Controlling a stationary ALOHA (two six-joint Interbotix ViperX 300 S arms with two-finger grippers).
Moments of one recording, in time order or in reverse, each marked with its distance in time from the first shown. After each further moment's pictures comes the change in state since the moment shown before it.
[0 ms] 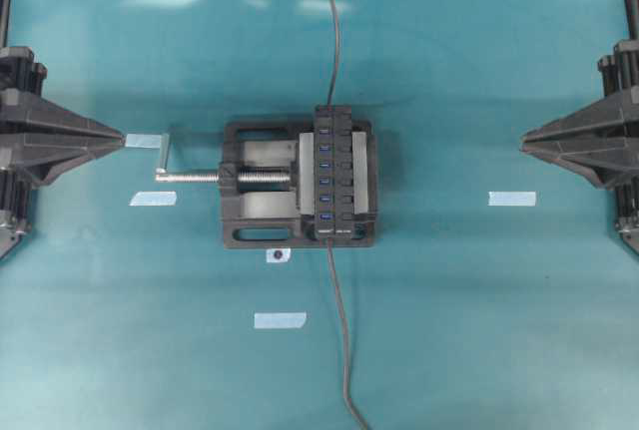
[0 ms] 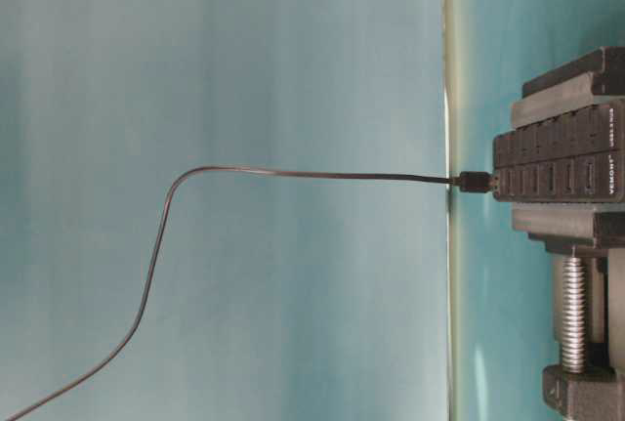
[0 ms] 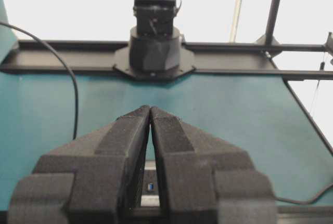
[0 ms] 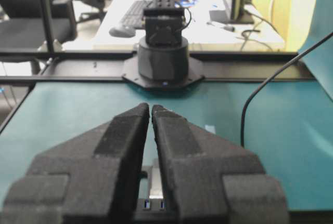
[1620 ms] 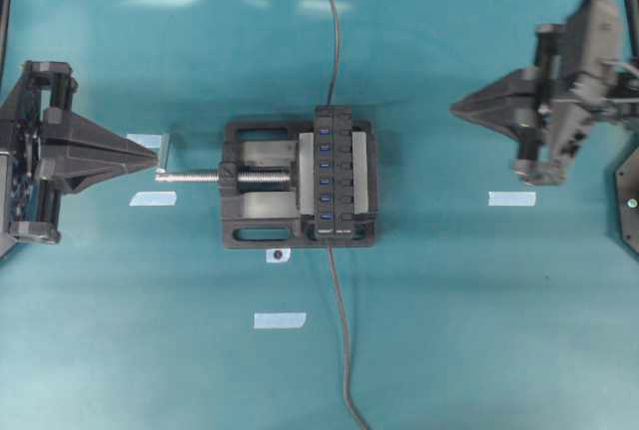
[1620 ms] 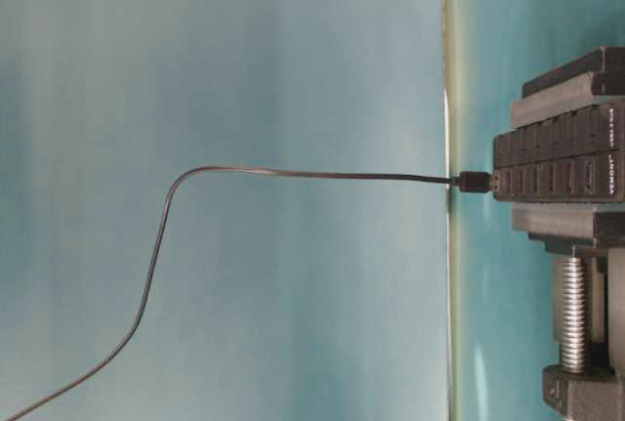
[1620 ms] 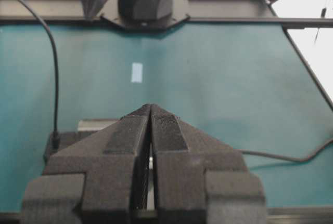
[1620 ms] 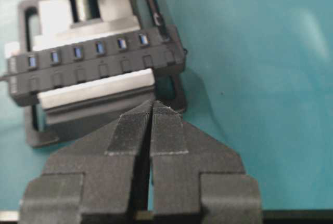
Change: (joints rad) left arm -0.023 0.132 -0.054 0.011 0.084 -0.018; right arm -0.232 0.431 -0.169 0.008 0.350 0.014
